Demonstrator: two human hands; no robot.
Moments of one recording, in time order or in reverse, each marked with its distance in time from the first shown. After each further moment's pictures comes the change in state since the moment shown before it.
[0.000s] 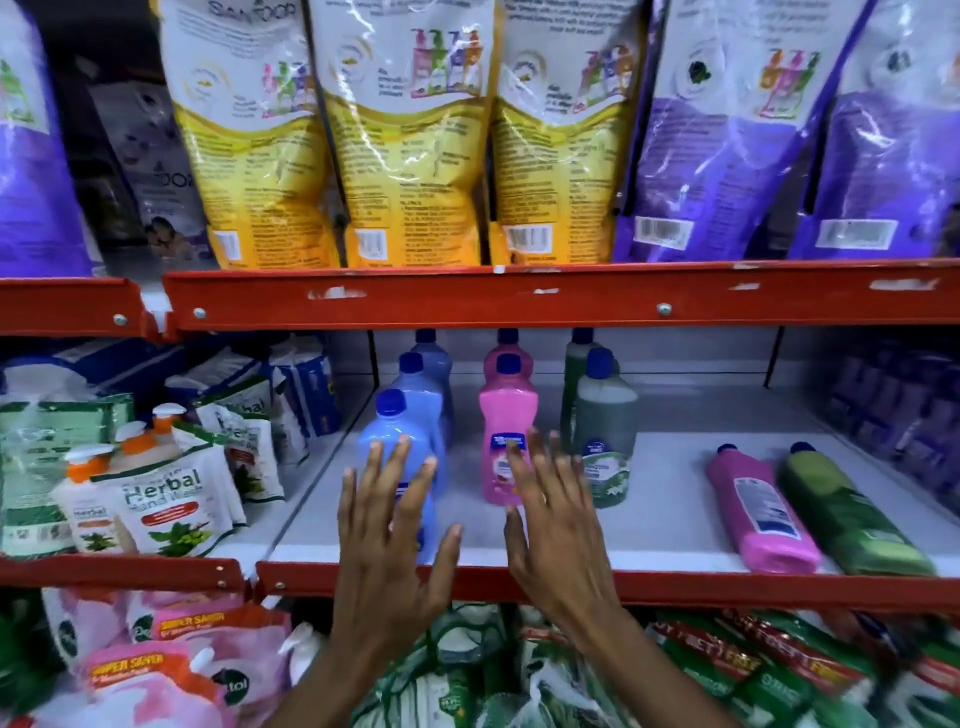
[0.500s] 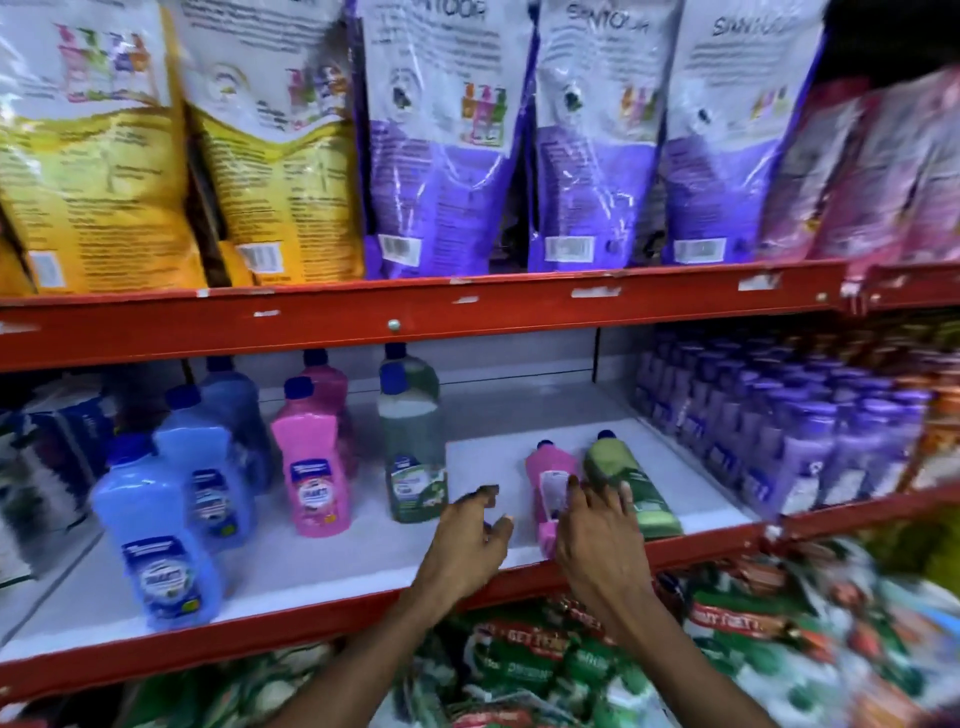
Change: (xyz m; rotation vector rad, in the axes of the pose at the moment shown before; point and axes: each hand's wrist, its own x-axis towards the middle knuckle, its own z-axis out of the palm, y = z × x) left_hand 0.049 0.184 0.190 -0.453 -0.771 -0.336; right_hand -0.060 0.198 -0.121 -0.448 -0.221 0.489
